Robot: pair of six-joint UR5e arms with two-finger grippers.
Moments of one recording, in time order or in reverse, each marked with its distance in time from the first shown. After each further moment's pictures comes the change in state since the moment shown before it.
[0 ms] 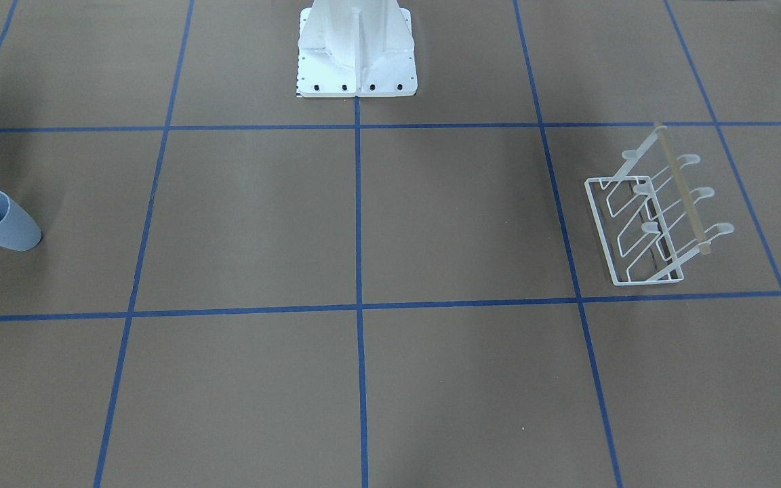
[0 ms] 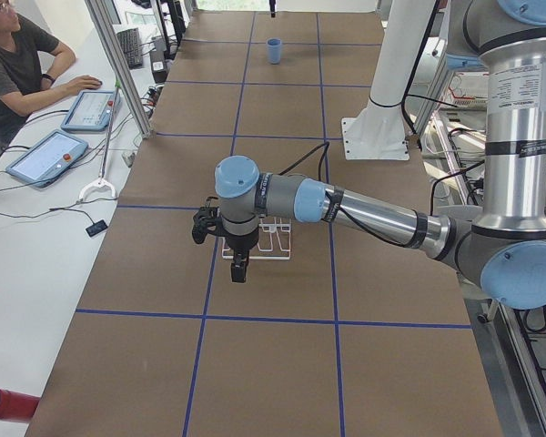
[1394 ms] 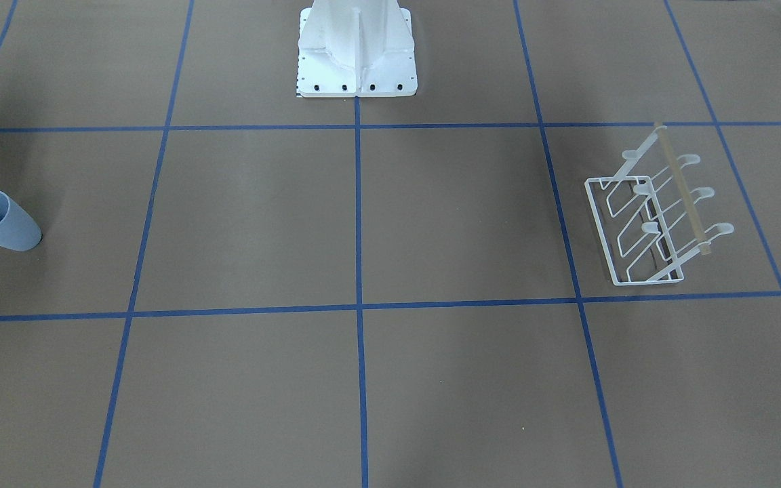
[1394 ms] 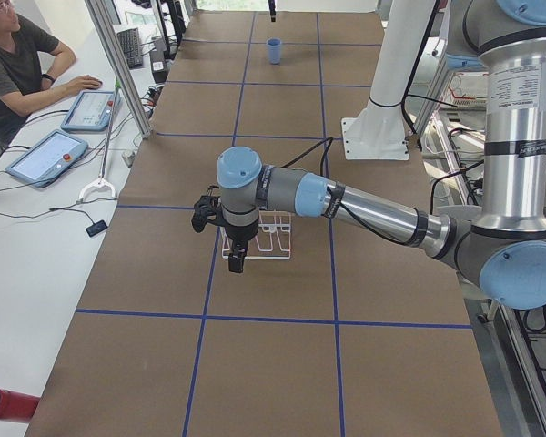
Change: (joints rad) left arm 0.004 -0.002 -0.015 -0.022 -0.024 0.015; right arm -0.060 0.017 0.004 -0.001 0.052 0.004
